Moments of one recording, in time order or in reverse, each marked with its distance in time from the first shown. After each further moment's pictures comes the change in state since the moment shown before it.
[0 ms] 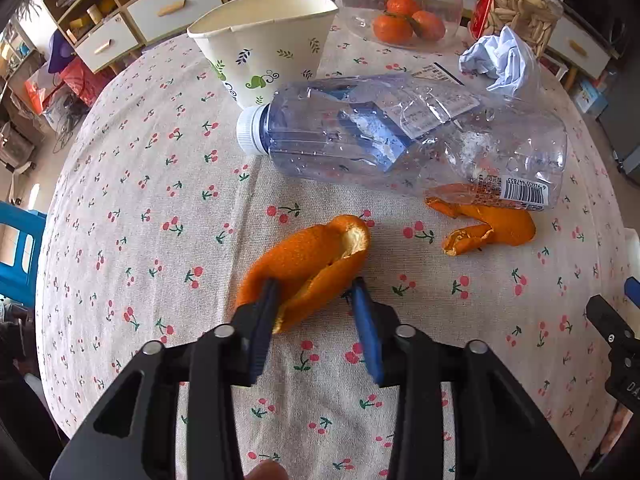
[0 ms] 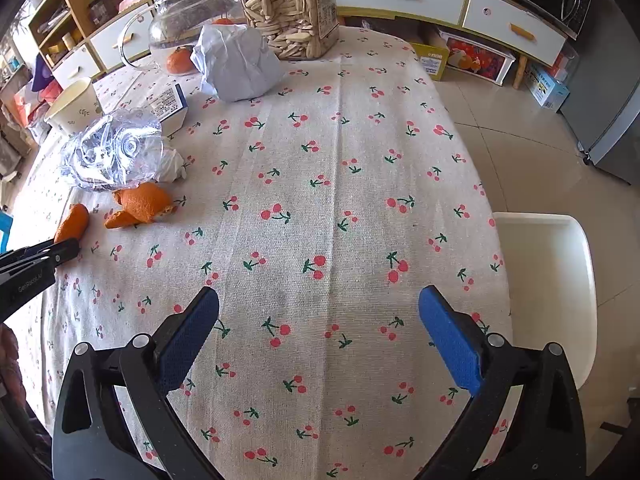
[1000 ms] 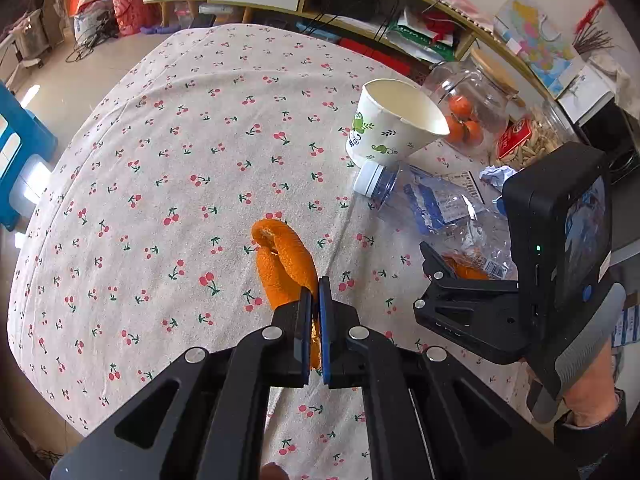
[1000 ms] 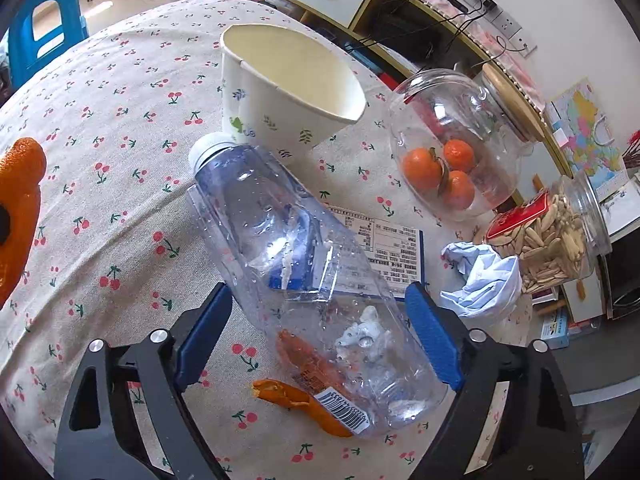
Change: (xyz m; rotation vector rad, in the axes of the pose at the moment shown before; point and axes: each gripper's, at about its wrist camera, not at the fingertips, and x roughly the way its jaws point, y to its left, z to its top) left arm -0.063 0.100 -0.013 -0.340 -0.043 -0.197; right arm 0.015 0.203 0.069 -0.767 -0.096 -0.058
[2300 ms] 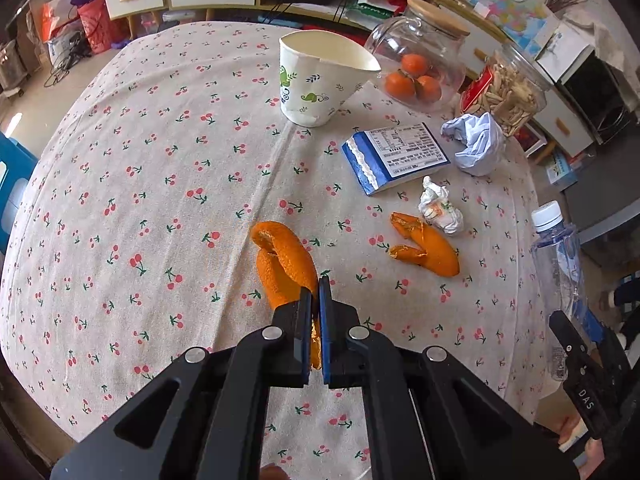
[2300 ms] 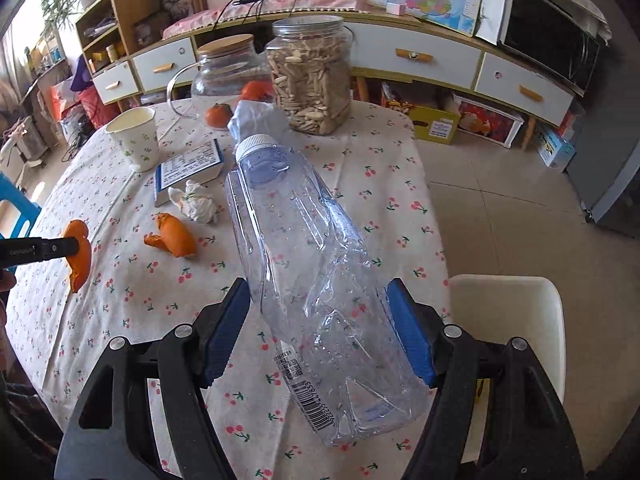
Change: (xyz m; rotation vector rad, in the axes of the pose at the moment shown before) left arm 0.018 -0.068 -0.027 0.118 0.019 -0.004; right arm -0.082 -0.131 -0.206 0.693 -0.100 0.033
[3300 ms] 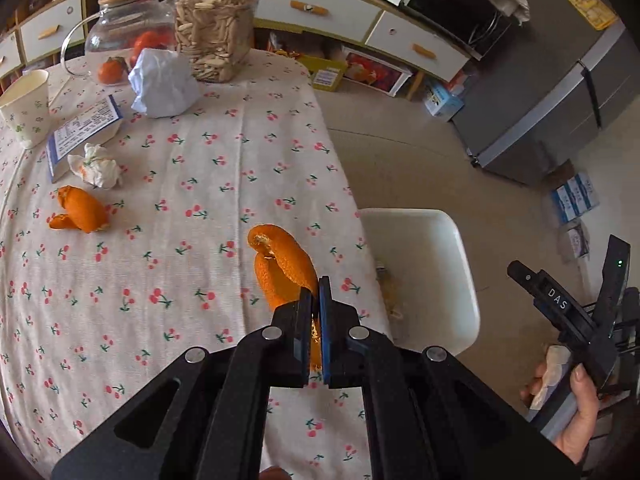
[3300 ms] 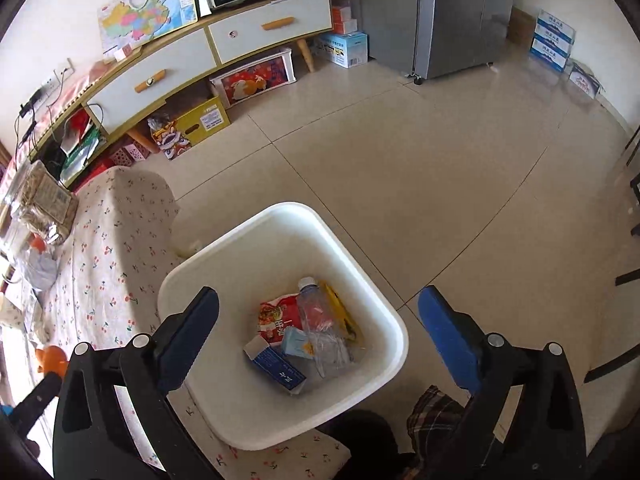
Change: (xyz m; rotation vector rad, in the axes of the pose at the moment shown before) left arm 0.012 -0.252 -0.080 0.298 0.027 -0.311; right arm -0.041 -0.242 -0.082 0.655 0.013 -0.318
